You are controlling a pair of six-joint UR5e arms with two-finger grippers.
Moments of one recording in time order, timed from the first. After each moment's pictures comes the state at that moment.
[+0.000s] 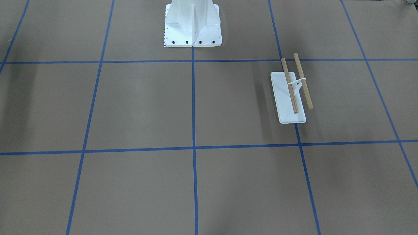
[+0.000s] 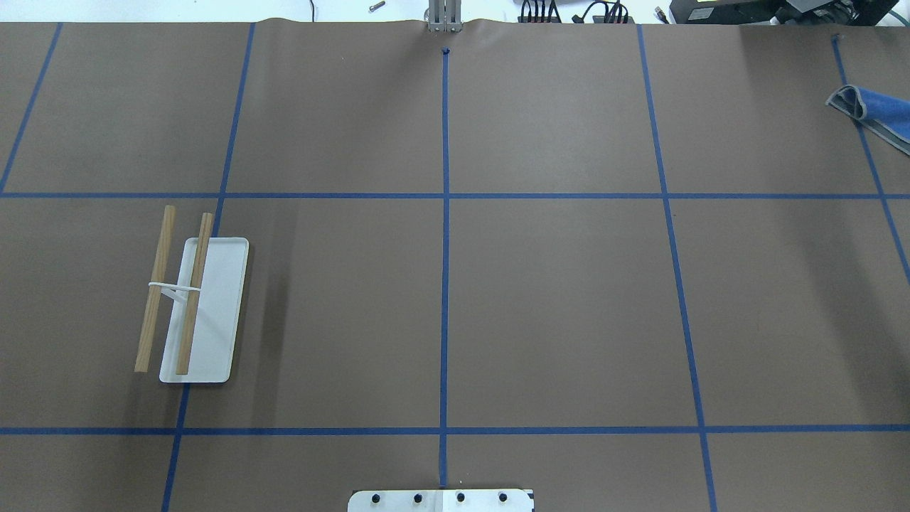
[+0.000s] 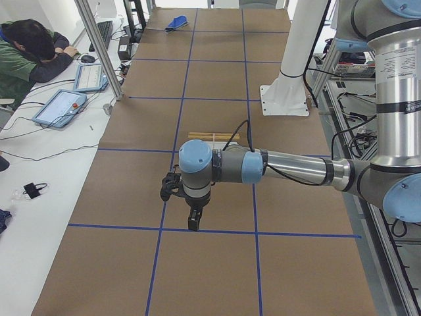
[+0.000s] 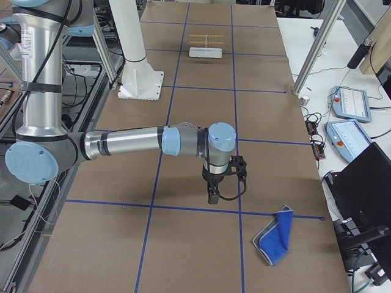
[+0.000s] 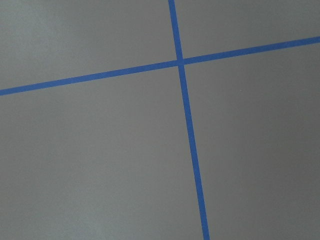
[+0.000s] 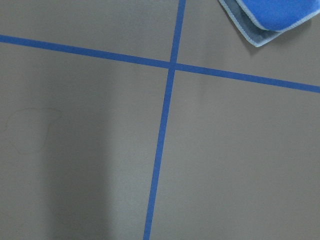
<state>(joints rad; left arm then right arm) -1.59 -1.43 -1.84 -1.47 -2.29 0.15 1.54 -1.65 1.80 -1.76 2.26 -0.13</state>
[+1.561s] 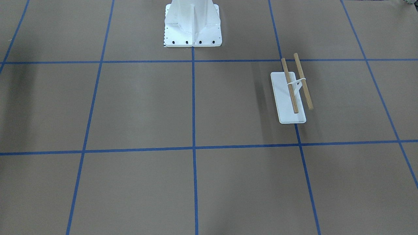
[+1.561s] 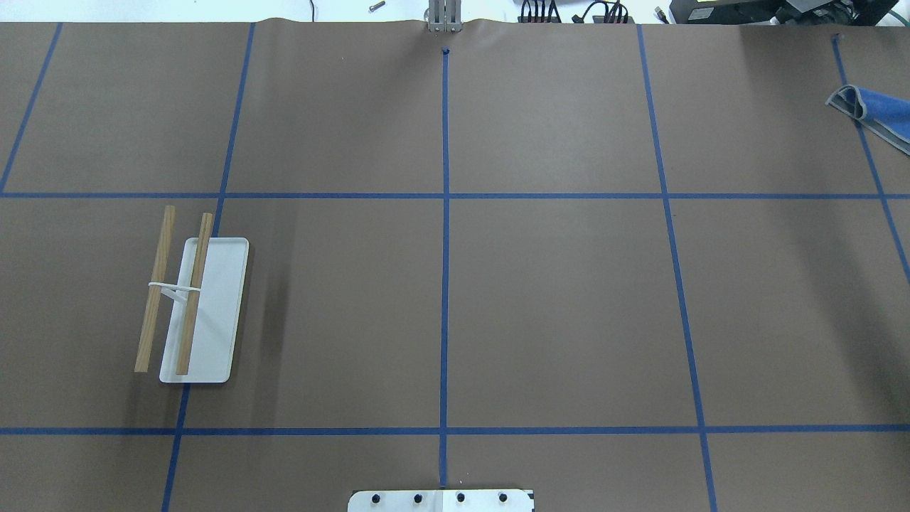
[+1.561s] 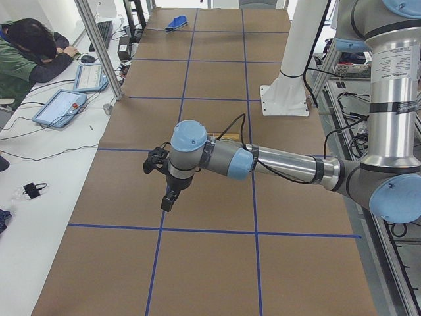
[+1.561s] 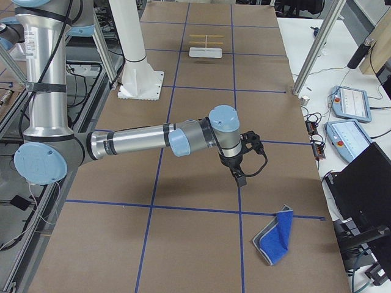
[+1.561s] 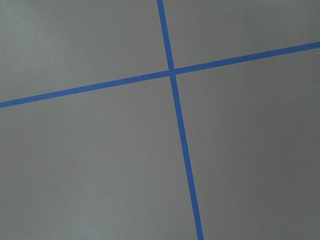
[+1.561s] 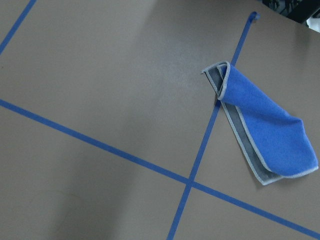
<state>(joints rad) -1.59 -1.53 -1.78 -1.78 -2.29 0.13 1.52 -1.60 1.76 -1.32 2.26 -0.06</state>
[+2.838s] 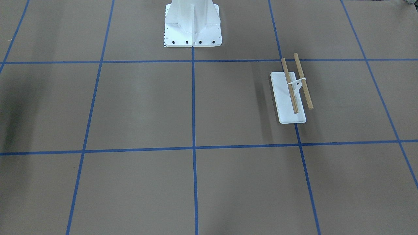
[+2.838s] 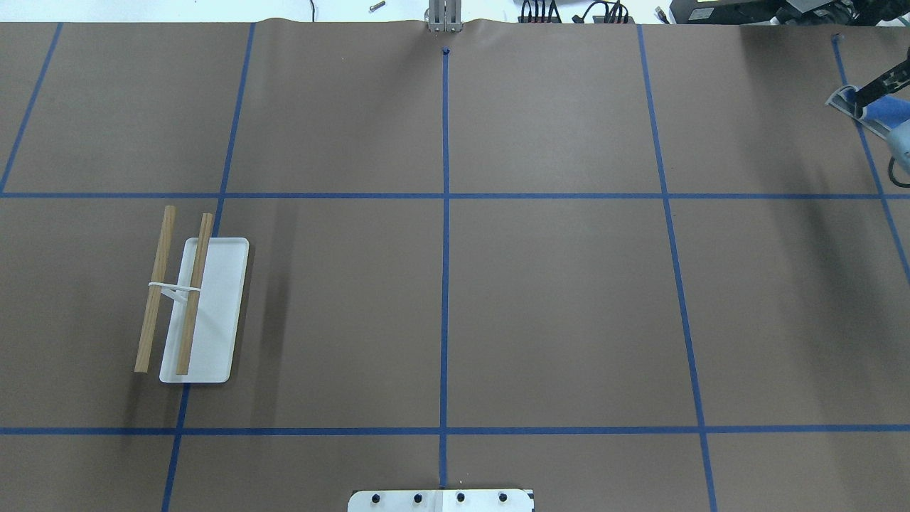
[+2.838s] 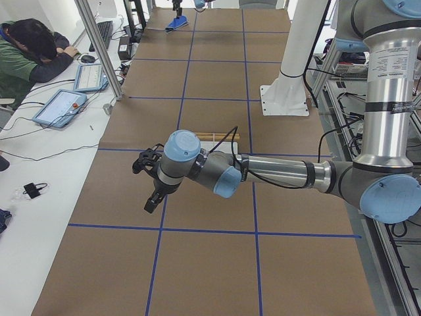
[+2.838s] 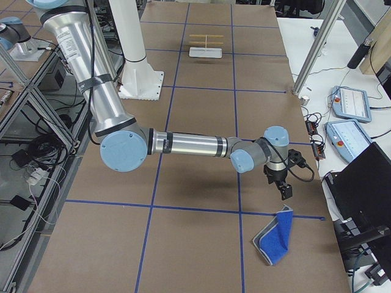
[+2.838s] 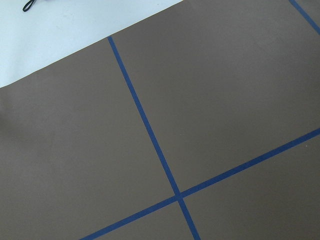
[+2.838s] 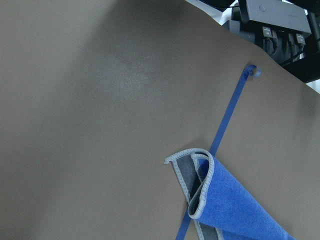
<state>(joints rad) -1.59 -1.55 -1.68 -1.99 -2.29 0.10 1.30 -1.15 1.06 -1.06 1.94 0.01</state>
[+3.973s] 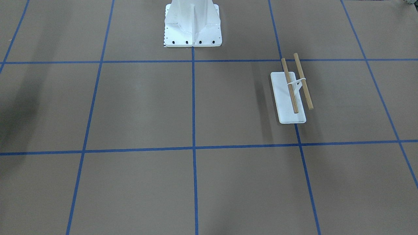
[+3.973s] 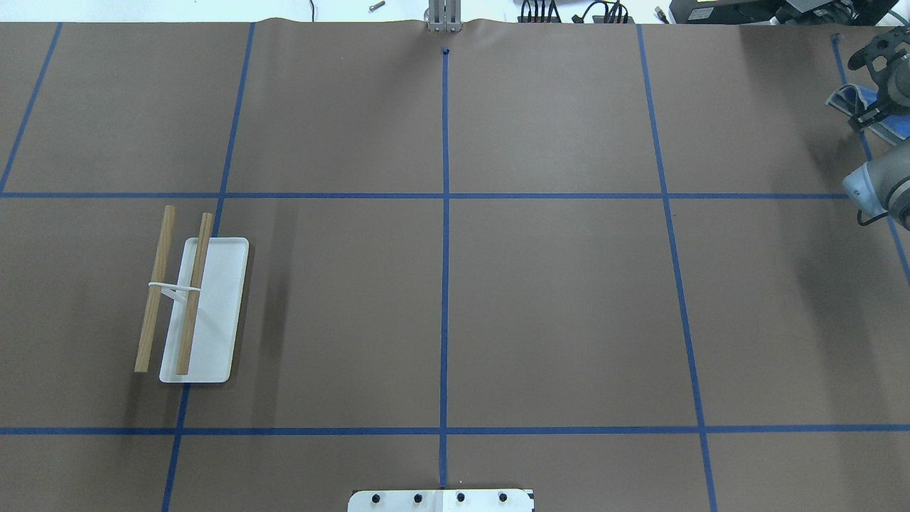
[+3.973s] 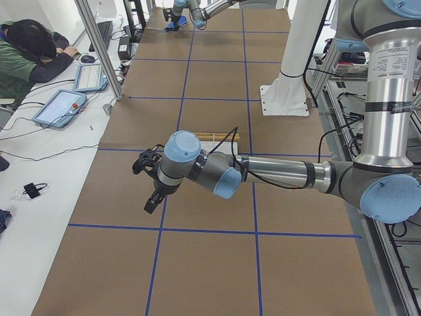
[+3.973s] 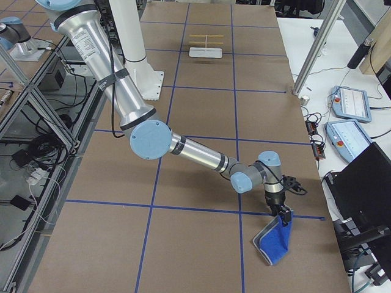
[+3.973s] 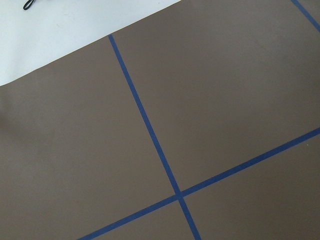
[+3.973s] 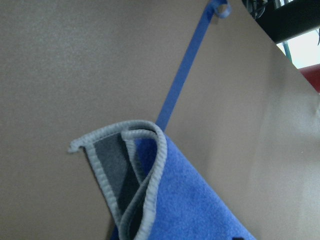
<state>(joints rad) -1.59 -1.54 -1.67 -2.01 -2.29 0.10 1.24 -1.03 0.62 -0.76 1.68 0.06</state>
